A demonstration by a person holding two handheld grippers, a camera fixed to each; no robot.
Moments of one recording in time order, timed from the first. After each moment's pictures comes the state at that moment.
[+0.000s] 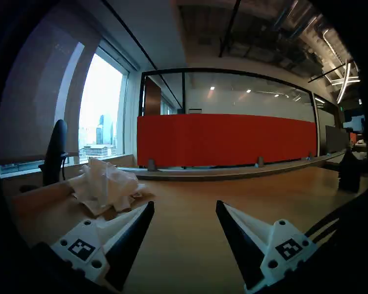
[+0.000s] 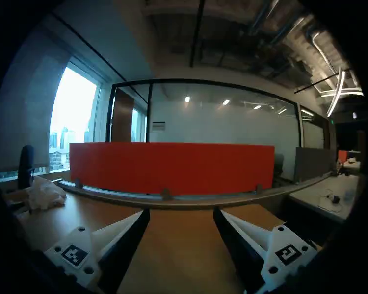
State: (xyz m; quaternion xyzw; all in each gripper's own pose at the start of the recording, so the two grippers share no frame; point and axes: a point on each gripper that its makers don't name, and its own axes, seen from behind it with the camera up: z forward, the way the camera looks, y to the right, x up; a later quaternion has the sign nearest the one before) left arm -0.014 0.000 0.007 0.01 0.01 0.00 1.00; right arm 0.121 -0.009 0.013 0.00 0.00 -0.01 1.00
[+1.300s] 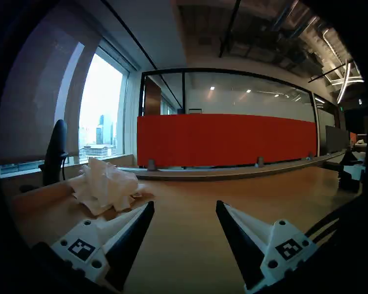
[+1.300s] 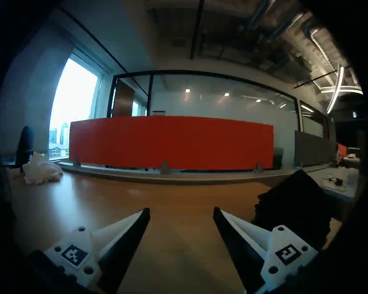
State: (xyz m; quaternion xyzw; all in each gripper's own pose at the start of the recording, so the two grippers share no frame) left arm -0.013 0.001 0.006 0.01 0.01 0.00 1.00; right arm -0.005 -0.002 0.007 0.00 -0.01 -0.01 1.00
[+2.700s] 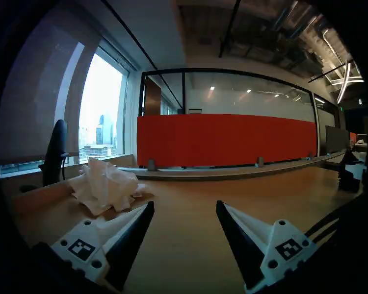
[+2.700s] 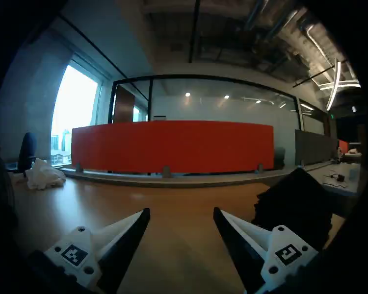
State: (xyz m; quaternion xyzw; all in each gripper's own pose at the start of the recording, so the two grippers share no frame) left arm -0.014 0.001 0.006 0.01 0.01 0.00 1.00; right arm 0.000 -0.001 -0.001 0.00 0.00 0.00 1.00
